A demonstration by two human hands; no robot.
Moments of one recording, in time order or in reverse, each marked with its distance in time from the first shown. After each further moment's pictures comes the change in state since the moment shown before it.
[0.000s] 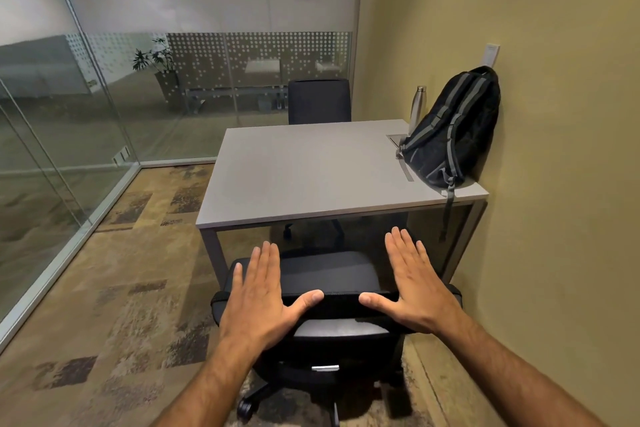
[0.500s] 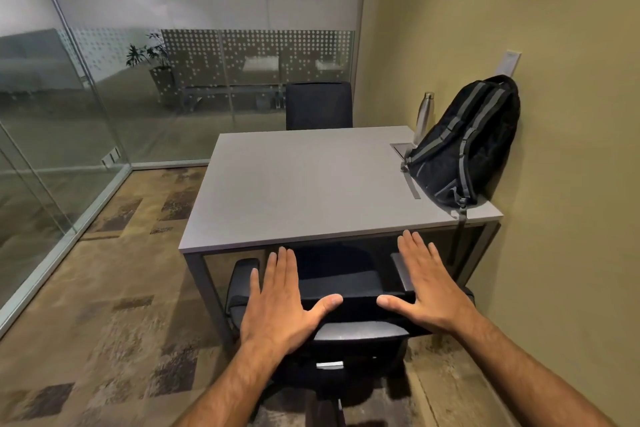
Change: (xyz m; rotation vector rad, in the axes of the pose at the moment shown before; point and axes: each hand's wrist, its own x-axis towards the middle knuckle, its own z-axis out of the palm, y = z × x) left_hand 0.126 0.030 0.015 -0.007 -0.032 -0.037; right_hand 0.113 0.073 -0.008 -0.017 -0.048 -0.023
